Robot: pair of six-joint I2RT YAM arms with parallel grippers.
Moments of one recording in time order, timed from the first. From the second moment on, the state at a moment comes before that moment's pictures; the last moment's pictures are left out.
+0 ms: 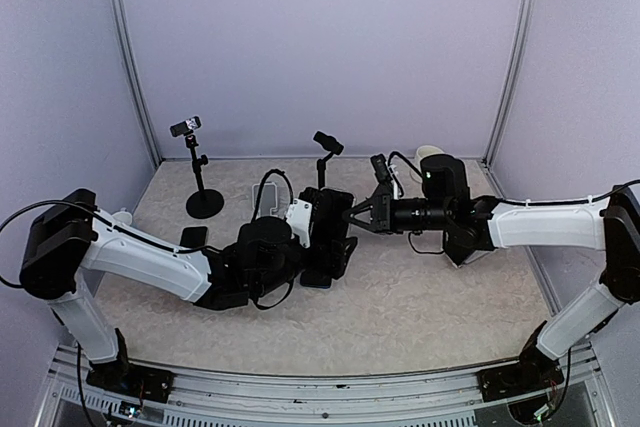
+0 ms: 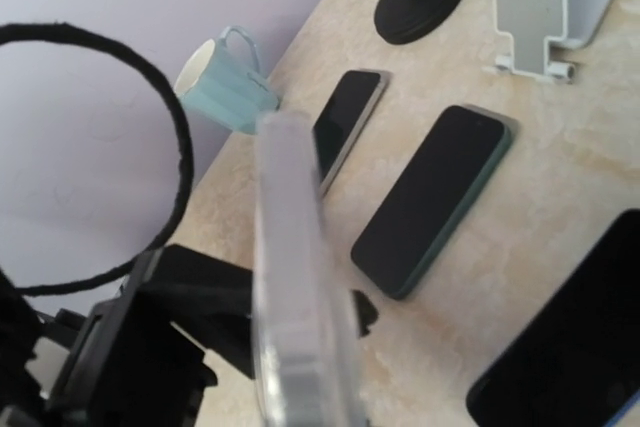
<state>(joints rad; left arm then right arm) -1.13 1.71 0.86 0.63 -0.40 -0.29 0.72 1.50 0.89 0.30 -0.50 0.65</state>
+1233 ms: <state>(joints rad) -1.14 1.65 0.80 0.66 -0.38 -0.29 0.32 1.58 0.86 -0.17 -0.72 0.27</state>
